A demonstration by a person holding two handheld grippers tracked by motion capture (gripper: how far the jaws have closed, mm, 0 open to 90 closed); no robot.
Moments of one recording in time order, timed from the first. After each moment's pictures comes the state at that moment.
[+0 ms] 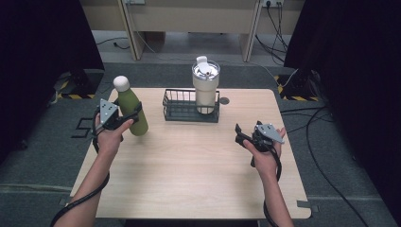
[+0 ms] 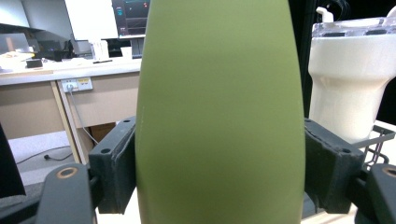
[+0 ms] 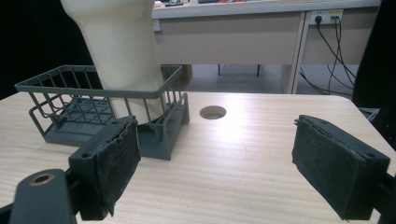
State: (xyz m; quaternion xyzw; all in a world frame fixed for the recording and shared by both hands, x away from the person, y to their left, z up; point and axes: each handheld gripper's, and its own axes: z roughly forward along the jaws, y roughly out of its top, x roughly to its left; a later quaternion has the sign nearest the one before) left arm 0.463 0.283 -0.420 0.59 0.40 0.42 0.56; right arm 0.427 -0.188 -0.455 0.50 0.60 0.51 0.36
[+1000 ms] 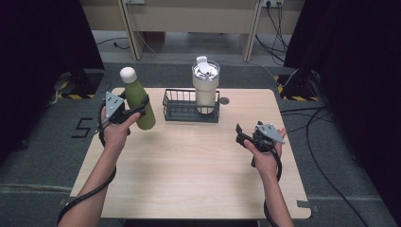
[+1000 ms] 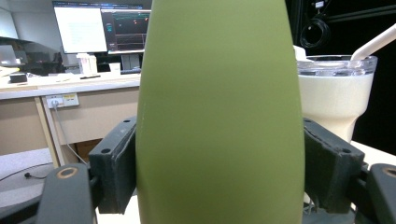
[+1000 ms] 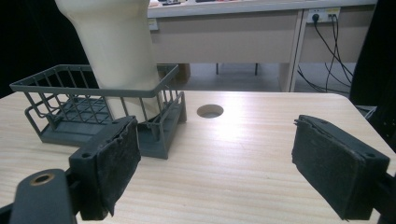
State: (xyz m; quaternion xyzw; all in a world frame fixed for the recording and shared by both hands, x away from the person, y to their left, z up) left arm 0.469 0.259 -0.396 0.58 0.38 0.42 0.59; right arm 0.427 -0.190 -0.455 0.50 0.60 0.50 0.36
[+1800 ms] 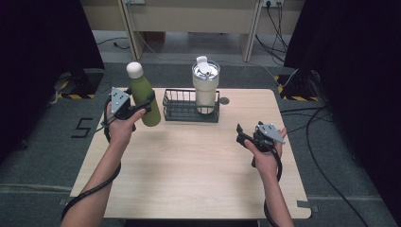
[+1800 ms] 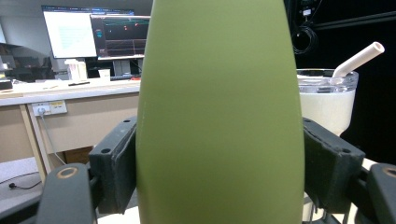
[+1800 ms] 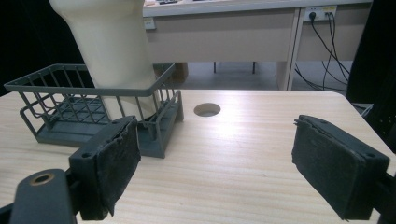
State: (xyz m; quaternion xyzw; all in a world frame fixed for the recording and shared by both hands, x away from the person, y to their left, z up) left arm 0.476 0.242 -0.384 0.58 0.37 0.41 0.61; right arm 0.428 -0.191 -0.456 0.51 0.60 0.50 0.36
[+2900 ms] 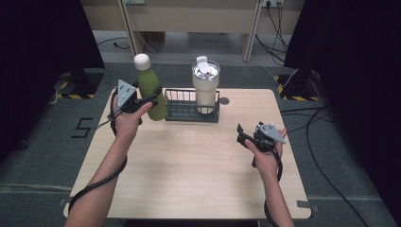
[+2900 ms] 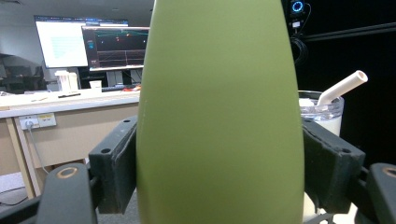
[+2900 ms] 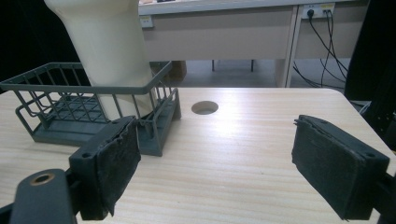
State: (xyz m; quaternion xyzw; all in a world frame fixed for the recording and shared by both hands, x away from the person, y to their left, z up) left arm 0.486 0.222 -0.366 0.57 0.35 0.41 0.62; right arm 0.429 -0.193 -0.457 0.51 0.60 0.50 0.36
